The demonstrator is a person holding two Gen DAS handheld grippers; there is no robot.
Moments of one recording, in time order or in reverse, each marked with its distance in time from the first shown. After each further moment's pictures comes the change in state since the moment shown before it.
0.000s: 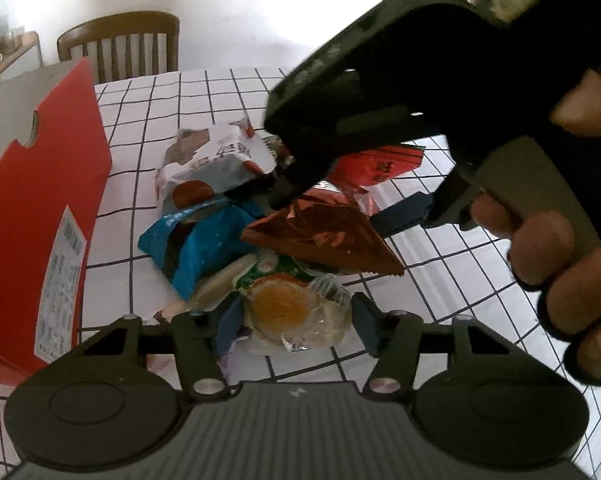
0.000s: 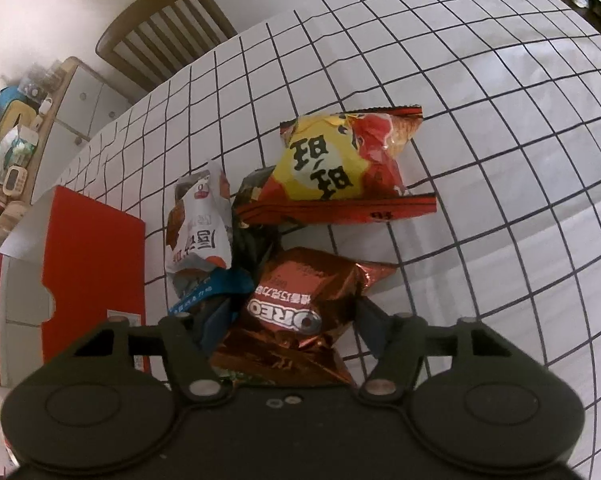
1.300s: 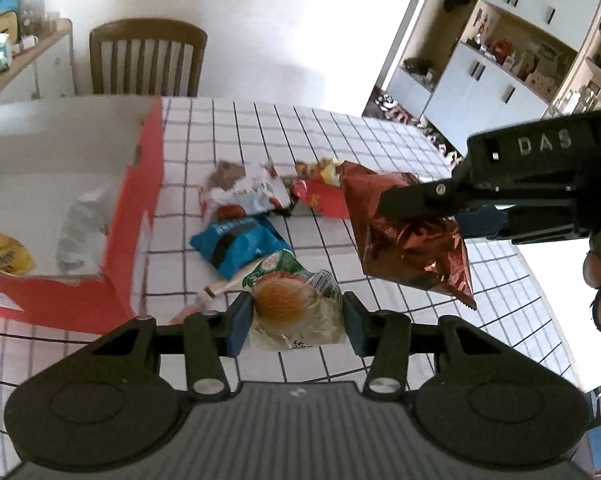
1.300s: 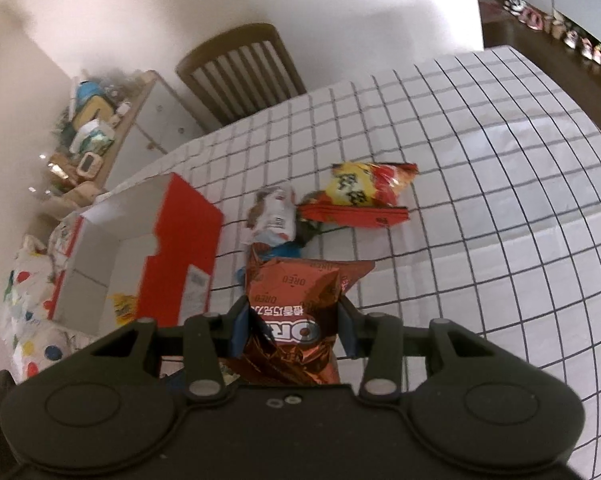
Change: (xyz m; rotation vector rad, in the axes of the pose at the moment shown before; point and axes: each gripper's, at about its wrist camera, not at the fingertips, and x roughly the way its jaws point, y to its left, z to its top) left arm -0.105 0.017 0.005 -0.124 -0.043 -0.050; right arm -0.122 0.007 -0.053 -0.182 -0.146 0.114
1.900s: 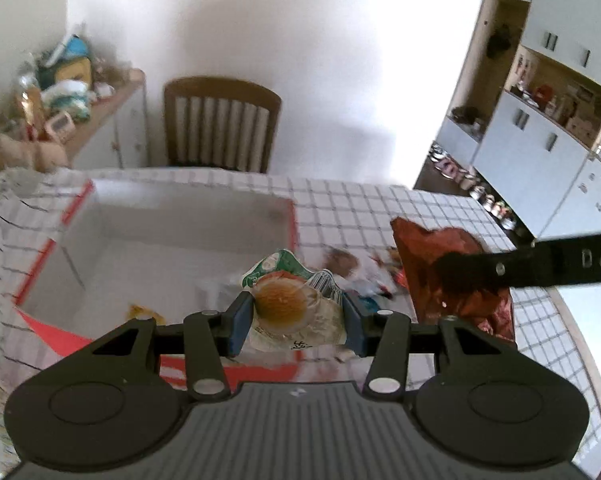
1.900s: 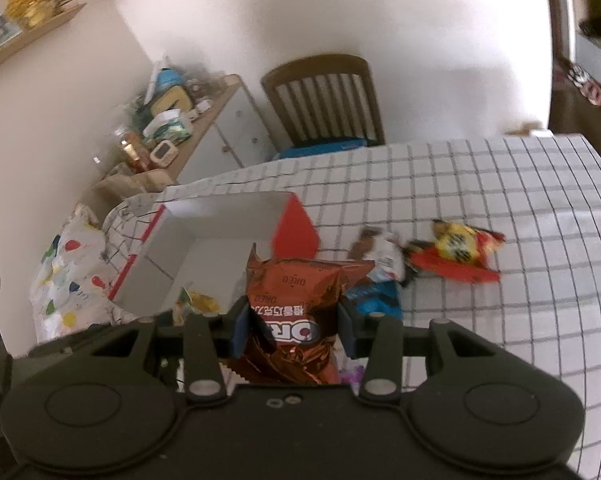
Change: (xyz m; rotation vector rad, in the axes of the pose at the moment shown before) left arm -0.089 0.079 0.045 -0.024 -0.144 0.163; right arm -0.022 0.098 0.002 -0.215 -0.072 0.084
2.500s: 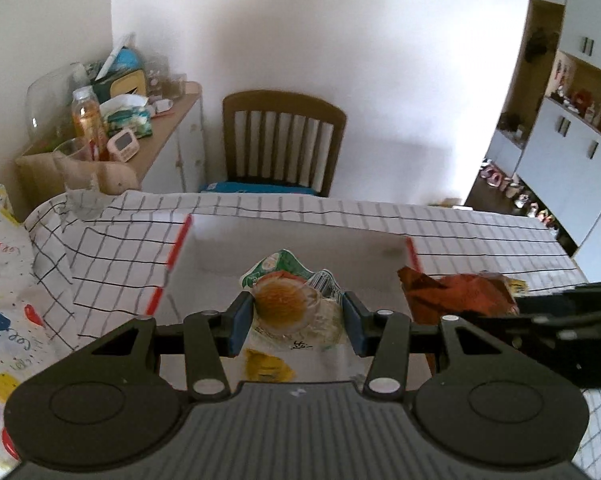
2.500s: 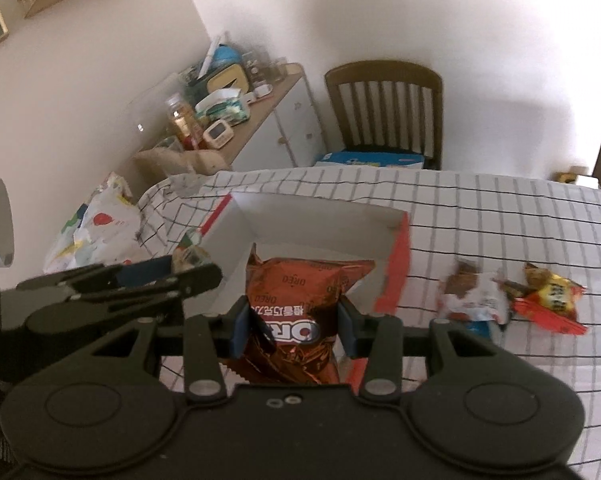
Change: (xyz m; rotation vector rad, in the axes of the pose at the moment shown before) left arm 0.002 0.098 0.038 -0.004 -0.003 0.123; right arm 0.052 0.106 0.013 -0.146 0.018 0.039
